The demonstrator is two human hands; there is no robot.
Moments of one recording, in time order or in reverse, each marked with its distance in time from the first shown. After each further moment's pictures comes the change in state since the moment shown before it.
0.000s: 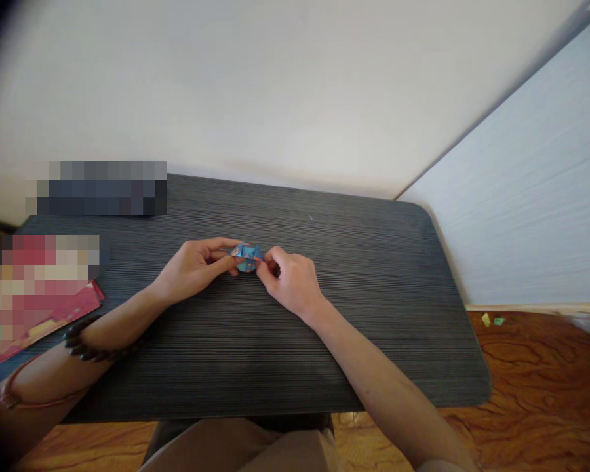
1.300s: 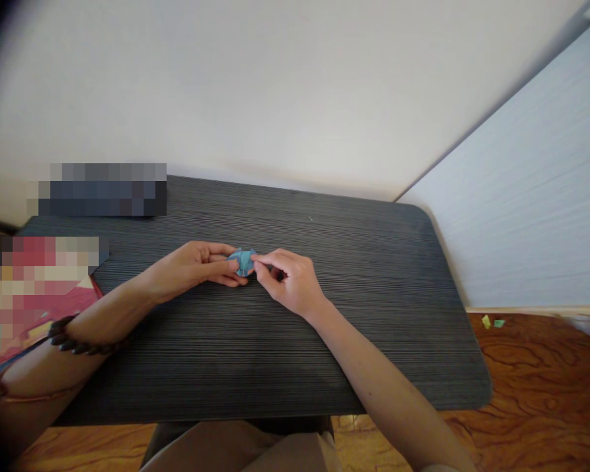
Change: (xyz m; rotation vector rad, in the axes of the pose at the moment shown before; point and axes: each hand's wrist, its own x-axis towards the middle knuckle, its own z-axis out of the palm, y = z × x) left_hand 0.003 -0.002 -0.014 -0.446 -0.279 -0.244; right_hand 0.001 -0.003 -0.007 0.240 0.087 -0.190
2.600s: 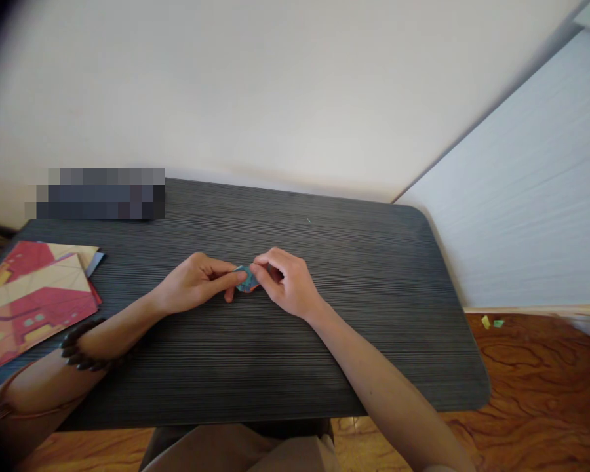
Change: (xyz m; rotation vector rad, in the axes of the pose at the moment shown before) left_hand -0.006 0.000 0.015 0.637 0.063 0.284; right_hand 0.003 -0.001 -0.002 0.031 -0.117 0.043
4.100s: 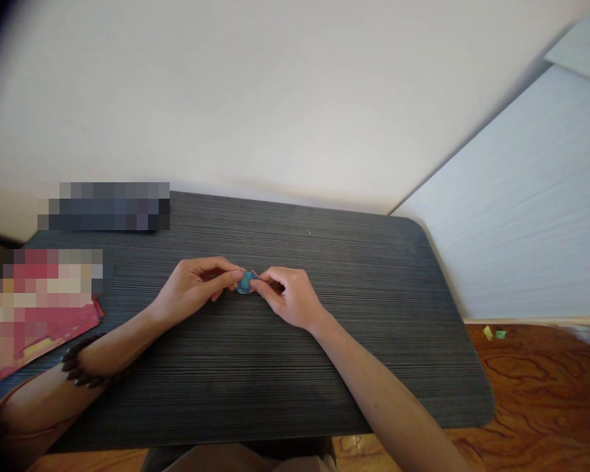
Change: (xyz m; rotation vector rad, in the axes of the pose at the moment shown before) left_hand -0.001 -0.003 0.006 -0.297 0.298 -0.067; right_hand 0.000 0.003 0.000 0.013 -0.054 0.068
